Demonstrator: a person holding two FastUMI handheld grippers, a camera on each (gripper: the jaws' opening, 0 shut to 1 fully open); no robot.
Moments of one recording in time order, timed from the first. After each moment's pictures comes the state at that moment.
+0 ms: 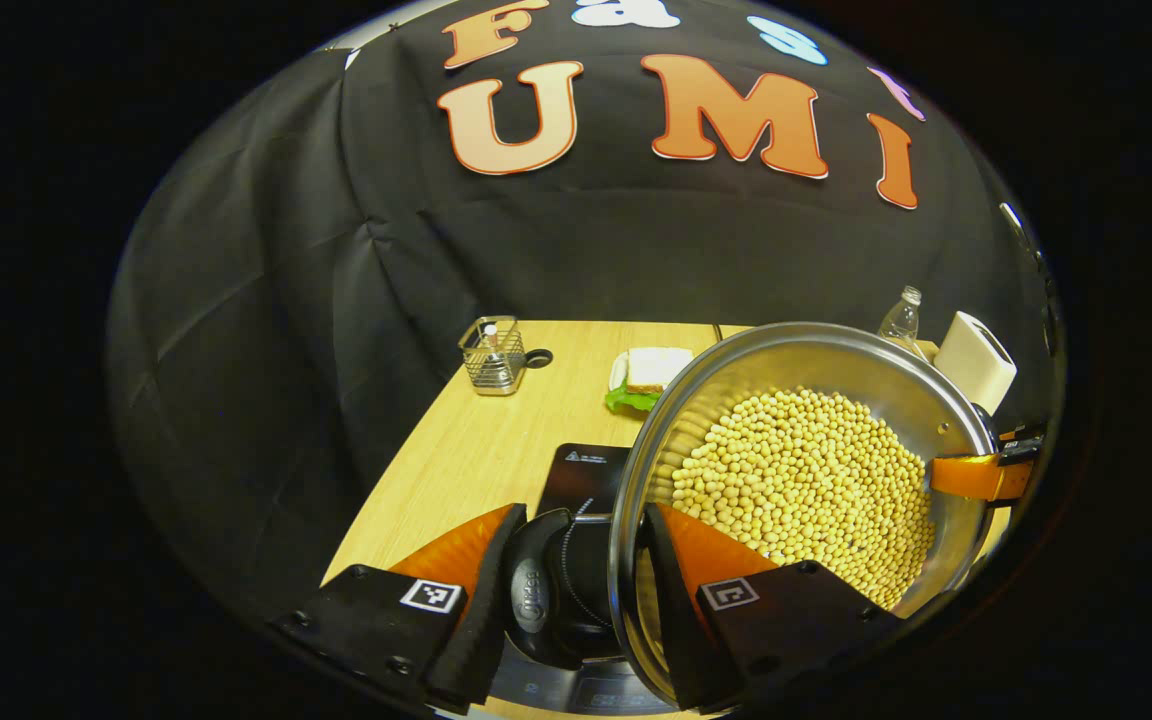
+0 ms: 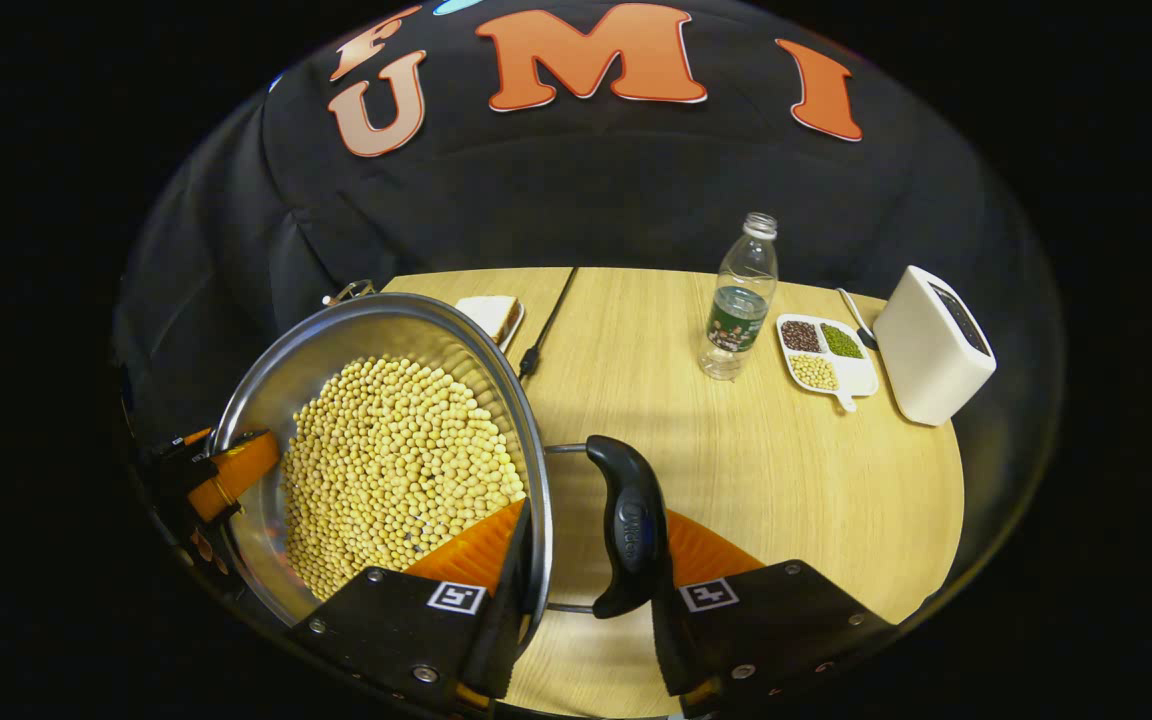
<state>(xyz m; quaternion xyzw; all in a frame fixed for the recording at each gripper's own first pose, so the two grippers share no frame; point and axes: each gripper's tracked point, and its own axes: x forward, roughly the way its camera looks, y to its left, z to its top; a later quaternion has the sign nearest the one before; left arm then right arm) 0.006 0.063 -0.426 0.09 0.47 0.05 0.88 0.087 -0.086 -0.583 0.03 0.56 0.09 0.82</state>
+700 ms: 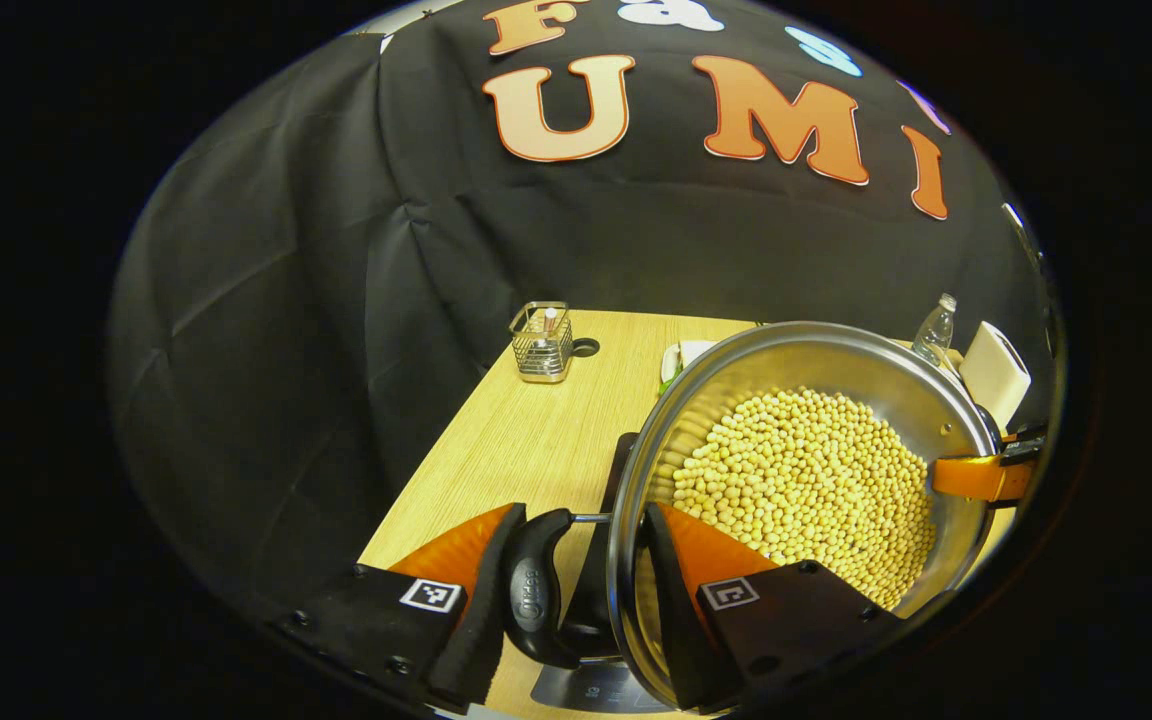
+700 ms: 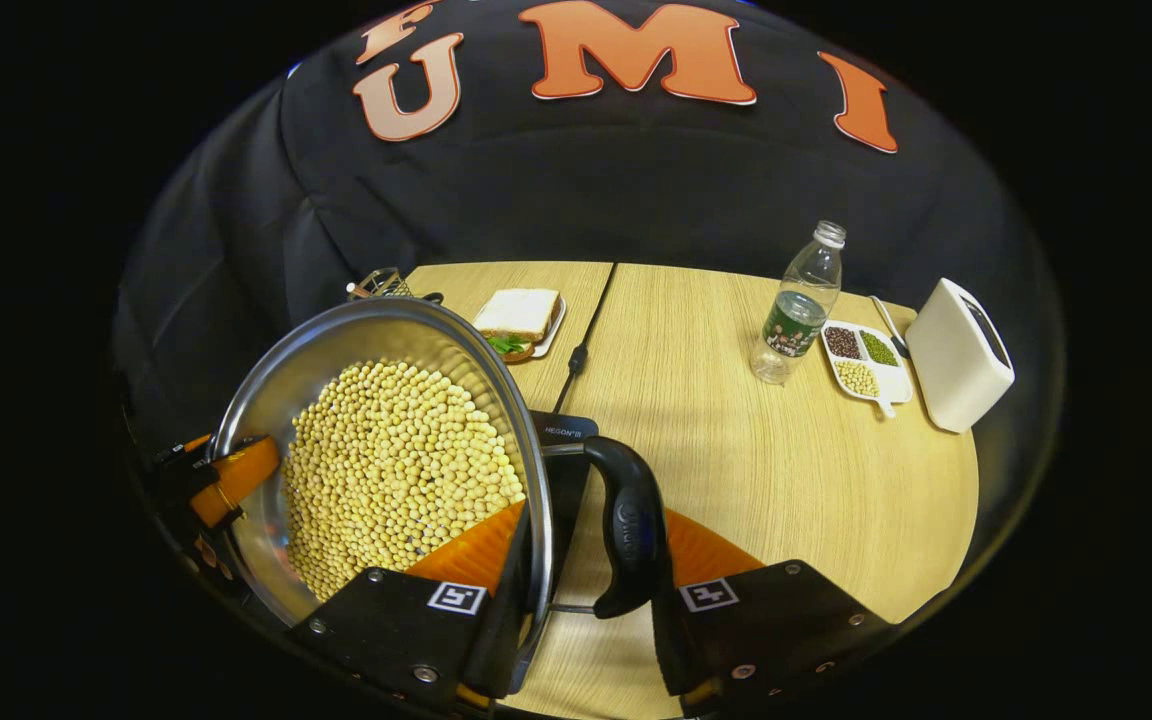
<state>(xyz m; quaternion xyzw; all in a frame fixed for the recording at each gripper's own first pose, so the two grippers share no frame) 0.005 0.099 -0.433 0.09 0.48 0.08 0.87 0.095 -0.080 -0.587 0.02 0.57 0.10 0.82</state>
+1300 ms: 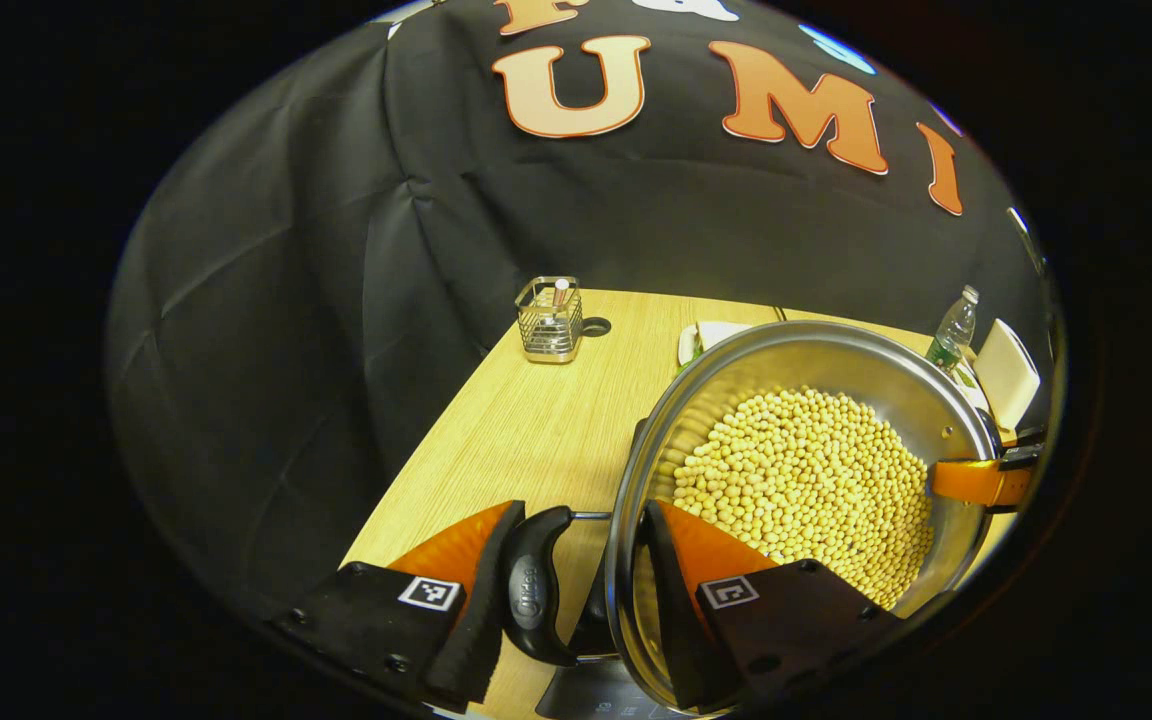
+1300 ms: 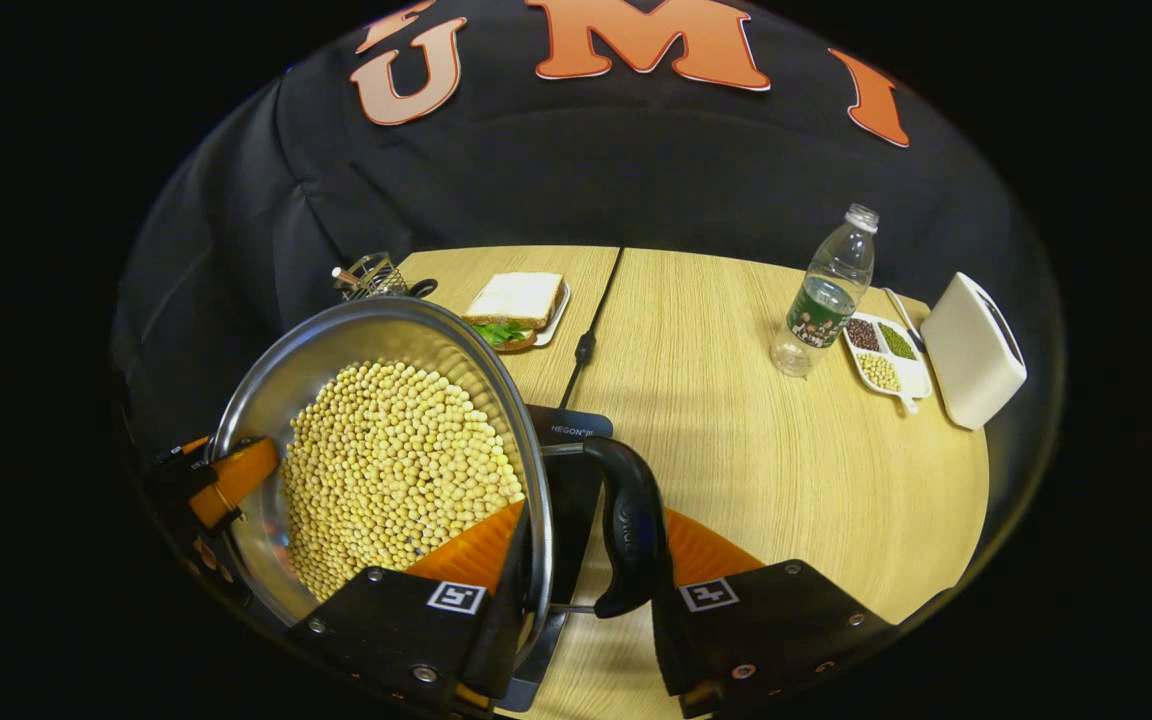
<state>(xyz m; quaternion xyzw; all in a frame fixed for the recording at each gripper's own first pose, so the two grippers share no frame) 0.005 0.101 -0.445 0.07 0.49 0.09 0.86 0.093 -0.077 -0.592 0.03 0.58 0.10 0.81</state>
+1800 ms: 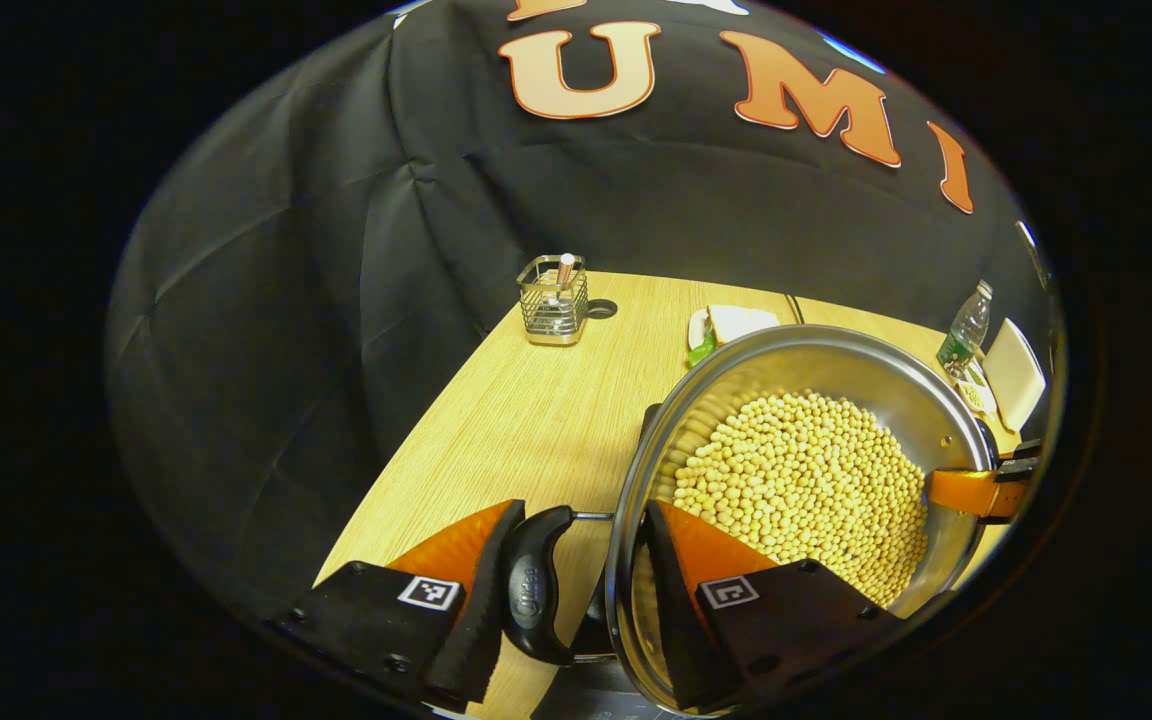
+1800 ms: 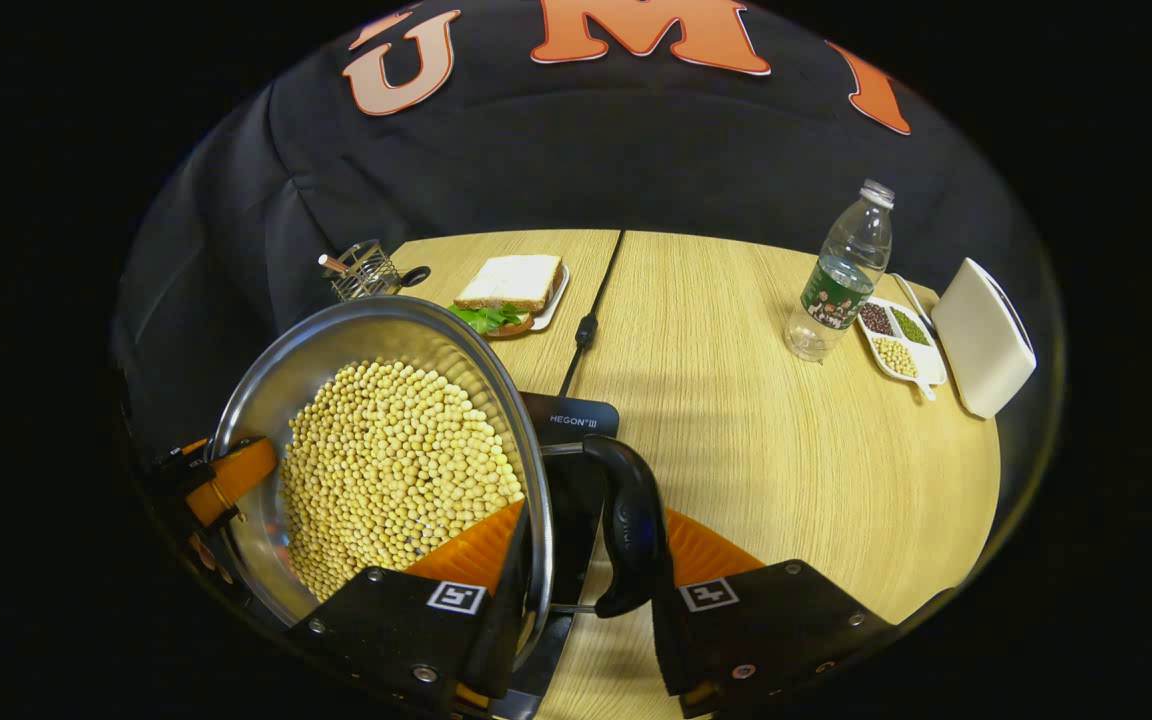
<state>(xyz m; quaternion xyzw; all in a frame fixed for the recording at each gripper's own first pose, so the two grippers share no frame) 0.002 0.100 -0.436 0.07 0.51 0.10 0.85 0.092 -0.079 -0.592 0.03 0.59 0.09 0.80</state>
